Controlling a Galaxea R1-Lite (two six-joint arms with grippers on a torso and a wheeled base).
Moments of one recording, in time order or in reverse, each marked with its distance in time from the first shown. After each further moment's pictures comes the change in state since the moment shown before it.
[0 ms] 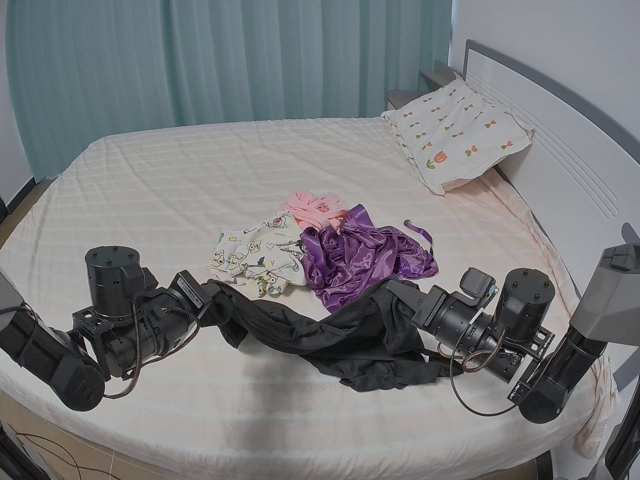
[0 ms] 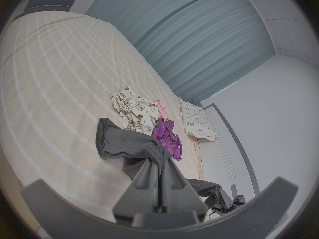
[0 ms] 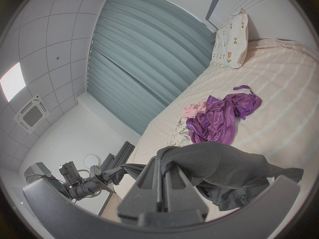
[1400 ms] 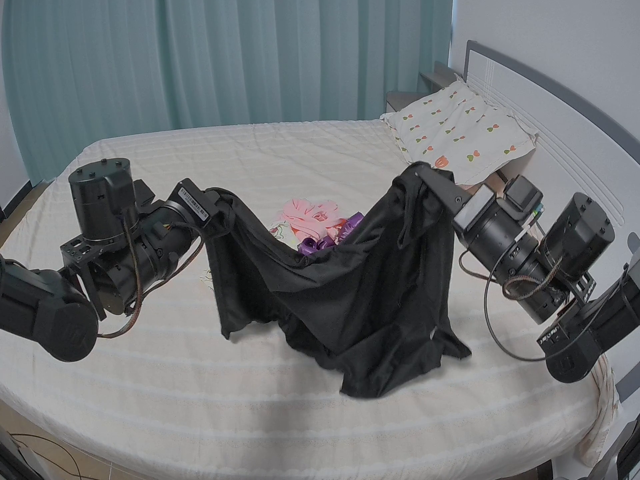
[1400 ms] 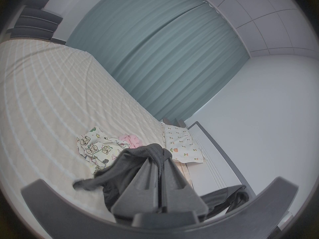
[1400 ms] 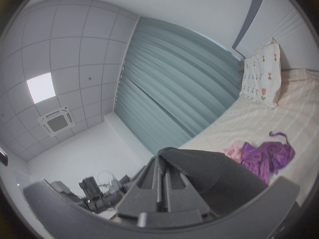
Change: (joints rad) left arm -0.050 -0.072 -0.319 0.134 0.156 0.150; right arm -0.049 -0.195 -0.187 -0.001 0.044 -0.026
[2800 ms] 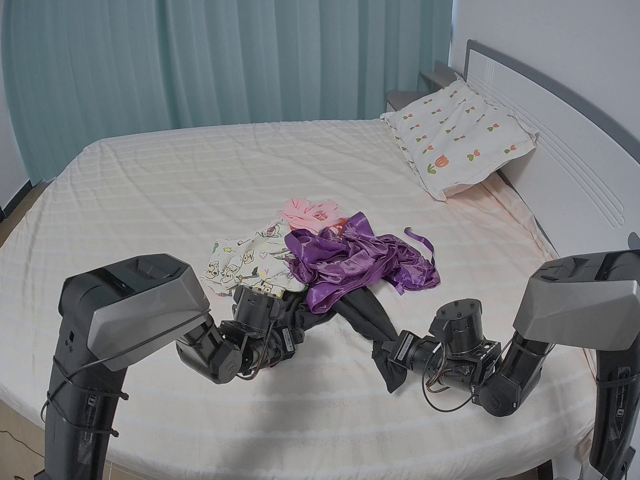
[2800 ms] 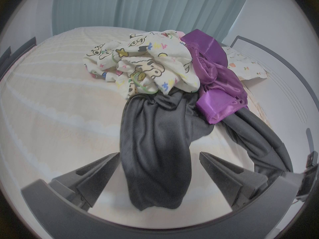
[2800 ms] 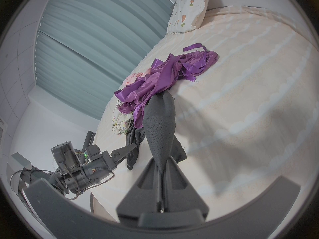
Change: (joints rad) left arm -0.037 0.790 -0.305 0.184 -0.018 0.250; right arm 0.011 0.443 0.019 0.392 -0.097 0.116
